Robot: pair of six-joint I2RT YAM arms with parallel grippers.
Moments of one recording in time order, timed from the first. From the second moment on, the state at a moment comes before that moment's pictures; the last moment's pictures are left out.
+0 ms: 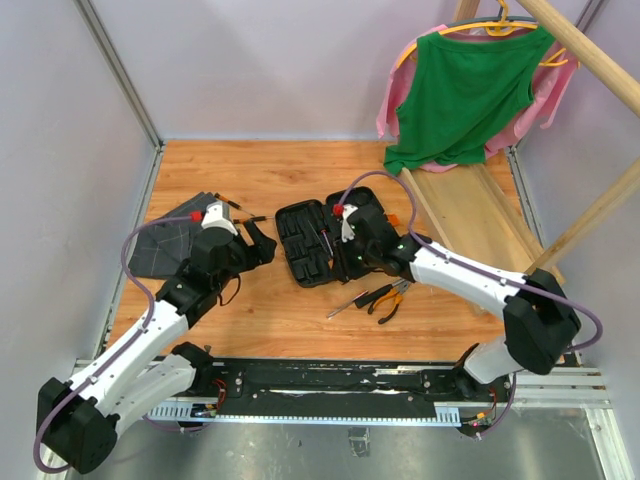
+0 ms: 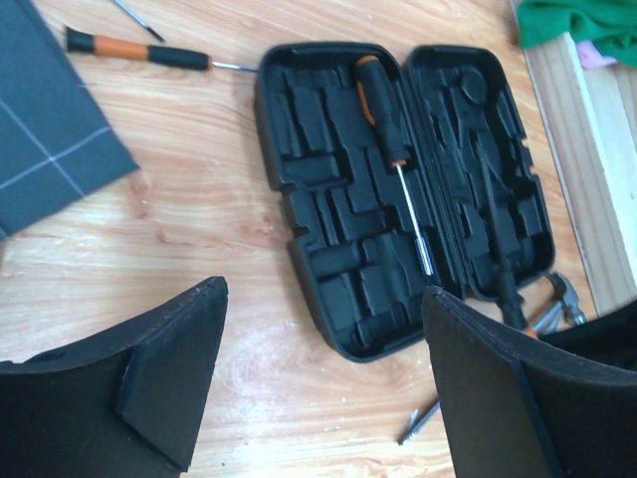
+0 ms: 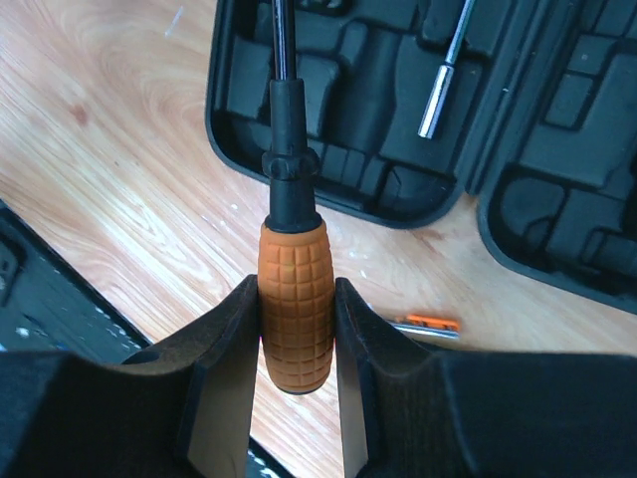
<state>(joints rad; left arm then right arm) -0.49 0.83 0.59 -0.21 -0.26 -0.66 0.80 1.44 0.97 -0.35 -0.14 0.31</state>
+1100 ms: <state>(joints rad) -0.49 0.80 0.49 -0.14 -0.18 -0.63 0.77 1.87 1.30 -0.47 -0.07 0.57</state>
